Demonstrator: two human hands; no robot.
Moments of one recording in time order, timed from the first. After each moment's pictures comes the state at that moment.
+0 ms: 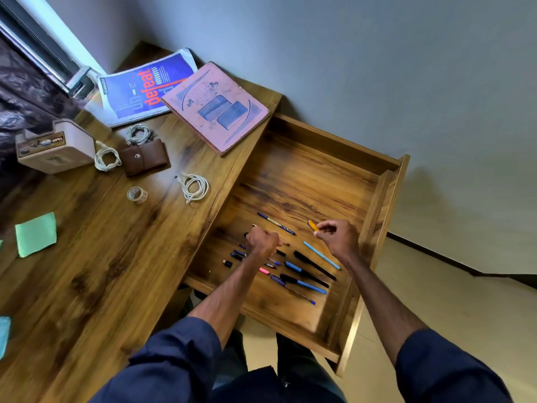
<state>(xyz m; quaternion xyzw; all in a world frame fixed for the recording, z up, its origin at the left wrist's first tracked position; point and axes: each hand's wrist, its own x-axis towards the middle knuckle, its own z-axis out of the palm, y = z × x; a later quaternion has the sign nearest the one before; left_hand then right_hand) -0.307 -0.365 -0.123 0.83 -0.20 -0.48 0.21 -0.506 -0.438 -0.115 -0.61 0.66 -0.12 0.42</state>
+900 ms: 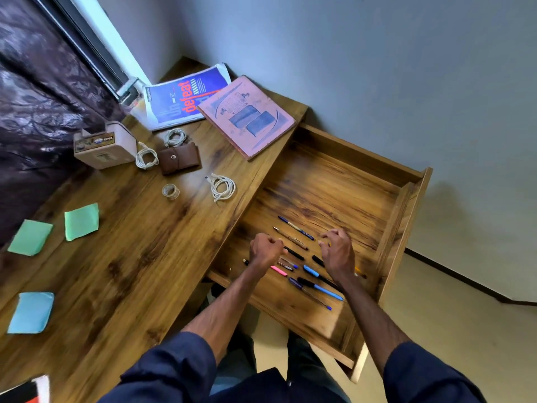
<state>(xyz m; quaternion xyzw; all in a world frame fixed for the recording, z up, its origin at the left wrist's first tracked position) -0.280 -0.319 -0.089 0.82 -0.23 -0.46 0.24 -0.461 -0.389 -0.117 -0.73 0.63 -0.08 0.27</state>
